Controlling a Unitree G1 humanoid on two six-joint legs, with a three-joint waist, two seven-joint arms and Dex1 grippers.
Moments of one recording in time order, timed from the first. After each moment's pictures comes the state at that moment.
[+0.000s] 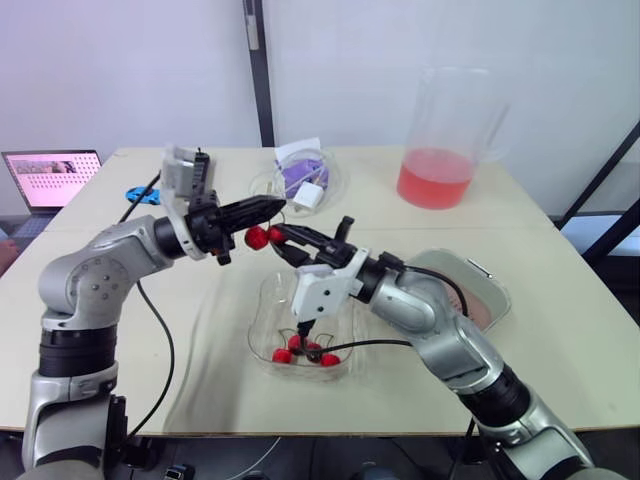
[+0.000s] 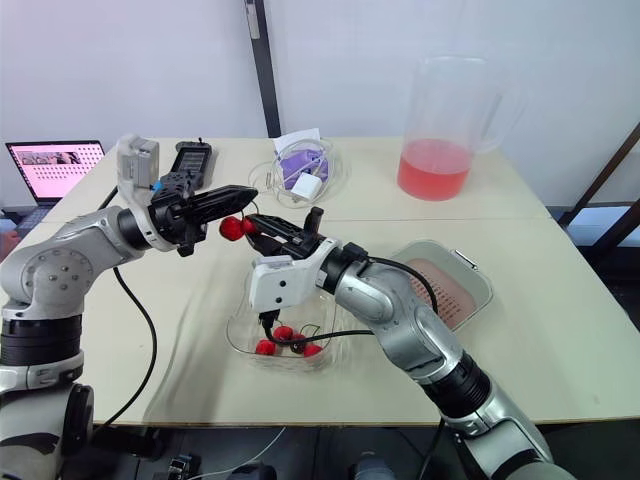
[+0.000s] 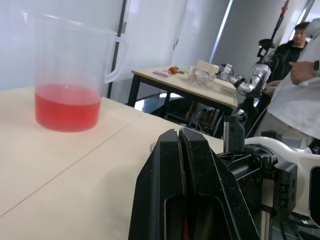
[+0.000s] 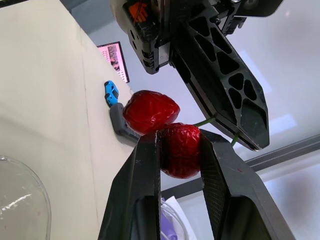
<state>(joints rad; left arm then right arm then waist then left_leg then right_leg) -0.74 0.63 0.21 -0.07 -0.92 0.82 -0.94 -0.65 -0.39 0.44 -0.35 -0.48 0.01 0.48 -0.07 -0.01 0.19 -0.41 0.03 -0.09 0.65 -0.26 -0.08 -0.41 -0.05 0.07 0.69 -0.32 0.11</state>
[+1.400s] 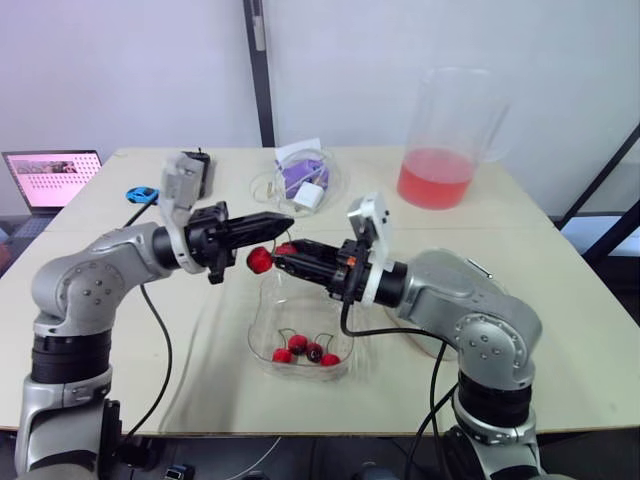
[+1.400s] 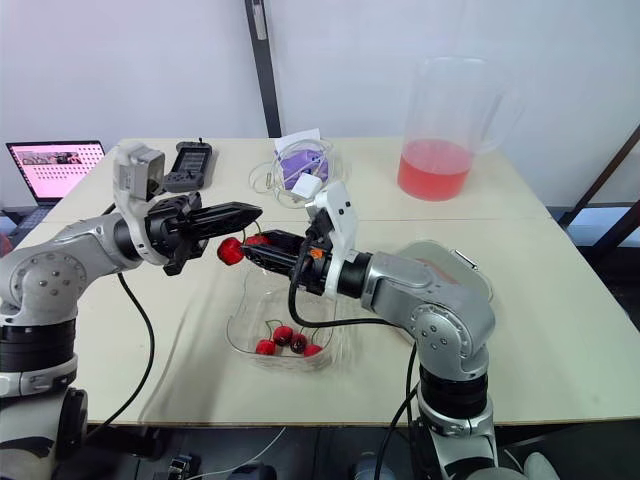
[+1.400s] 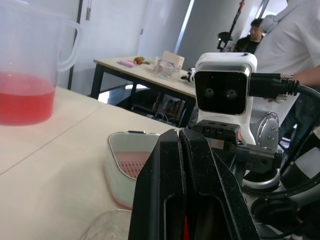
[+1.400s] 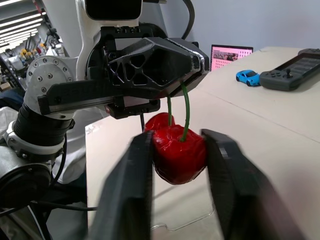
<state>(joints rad) -0.72 0.65 0.21 -0.14 -1.01 0.91 -1.02 -0.67 -0.12 -0.05 -0.56 0.71 1.17 0.48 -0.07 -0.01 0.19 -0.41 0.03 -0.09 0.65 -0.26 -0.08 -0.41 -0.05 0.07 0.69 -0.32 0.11</state>
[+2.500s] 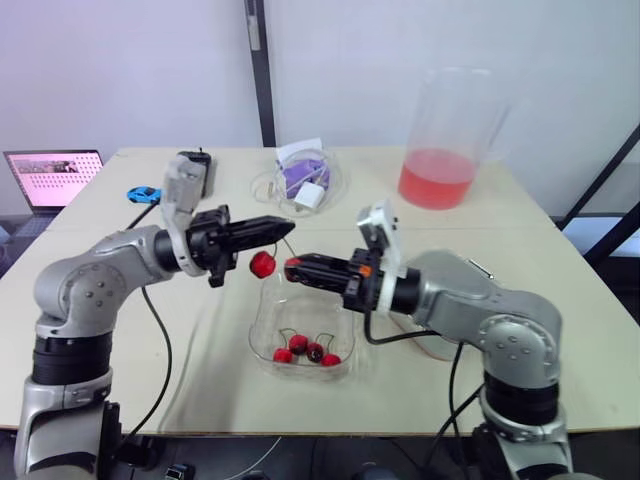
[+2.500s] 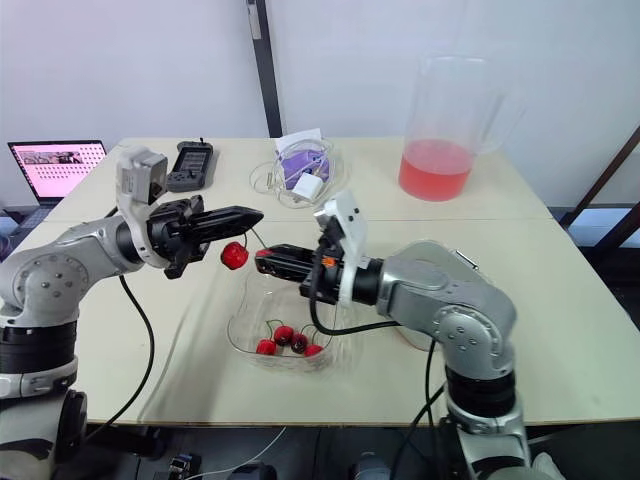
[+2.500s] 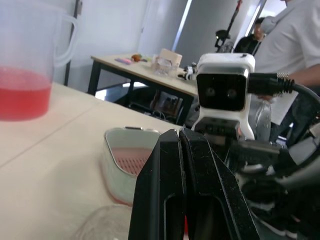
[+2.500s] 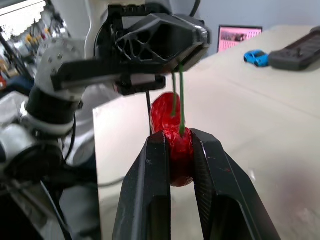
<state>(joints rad) -0.71 0.65 0.20 -0.13 -1.00 0.89 -1.03 -0.64 -0.39 -0.07 -0.57 0.96 1.23 0.44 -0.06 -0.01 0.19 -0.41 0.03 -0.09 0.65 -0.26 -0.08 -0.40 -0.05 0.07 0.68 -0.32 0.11</state>
